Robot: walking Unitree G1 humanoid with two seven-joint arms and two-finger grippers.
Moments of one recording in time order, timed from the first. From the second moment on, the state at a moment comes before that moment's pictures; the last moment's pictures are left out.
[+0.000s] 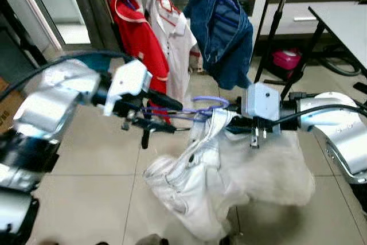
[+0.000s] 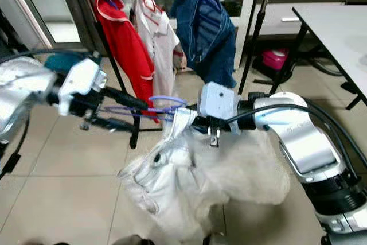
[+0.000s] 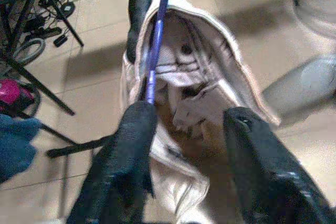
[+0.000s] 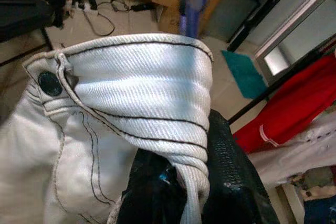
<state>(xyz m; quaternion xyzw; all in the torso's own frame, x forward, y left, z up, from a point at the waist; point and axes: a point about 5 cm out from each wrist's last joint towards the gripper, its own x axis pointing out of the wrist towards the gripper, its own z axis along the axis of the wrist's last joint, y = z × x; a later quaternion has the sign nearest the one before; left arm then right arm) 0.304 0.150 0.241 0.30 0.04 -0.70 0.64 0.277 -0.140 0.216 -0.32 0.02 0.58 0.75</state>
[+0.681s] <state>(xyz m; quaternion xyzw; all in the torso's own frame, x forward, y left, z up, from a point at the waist) 0.322 0.140 0.223 0.38 0.03 -0.67 0.64 0.274 -0.134 0.218 -0.34 0.02 0.59 0.73</state>
